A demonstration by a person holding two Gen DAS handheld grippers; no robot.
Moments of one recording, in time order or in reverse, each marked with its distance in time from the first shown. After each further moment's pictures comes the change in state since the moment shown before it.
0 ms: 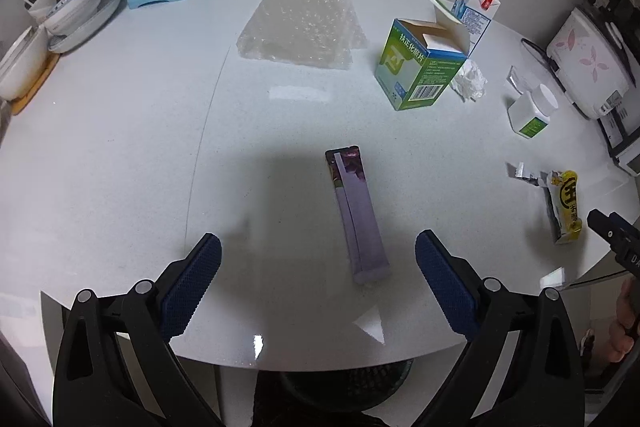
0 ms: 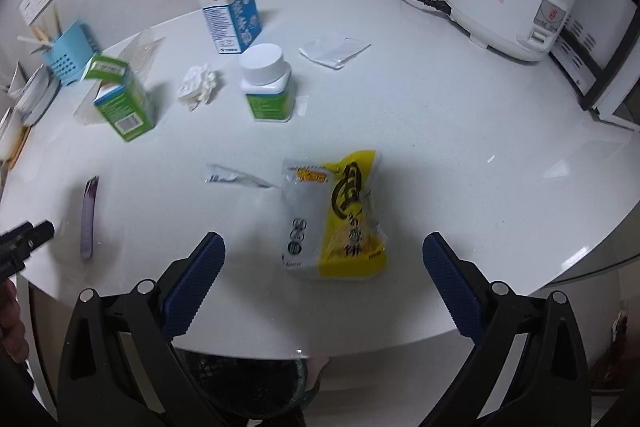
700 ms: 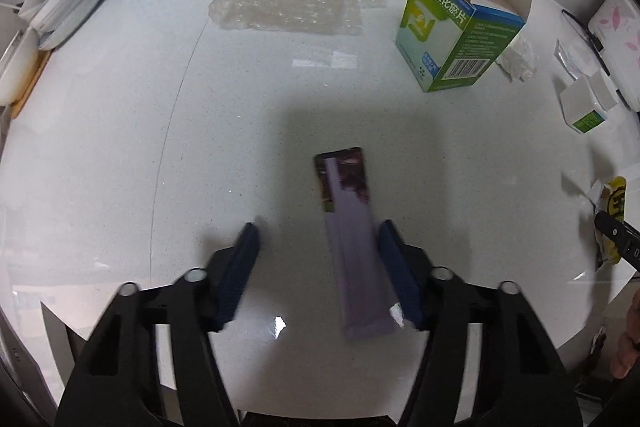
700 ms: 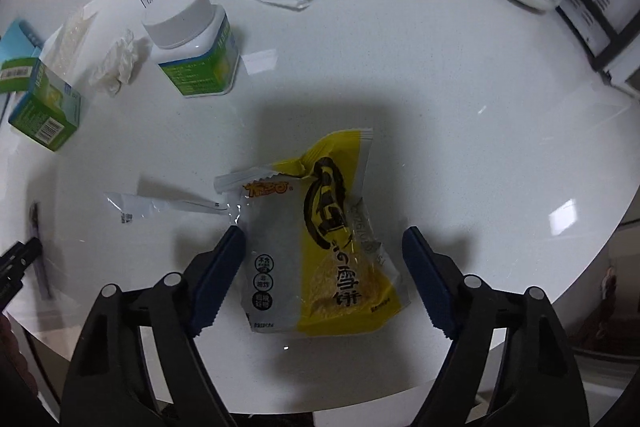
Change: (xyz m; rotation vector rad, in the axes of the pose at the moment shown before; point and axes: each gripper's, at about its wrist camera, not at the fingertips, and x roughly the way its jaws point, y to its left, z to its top) left arm 0.055 -0.022 0.022 0.007 0.129 0.114; right arm 0.074 -0.008 0.020 0.081 0.197 -0.082
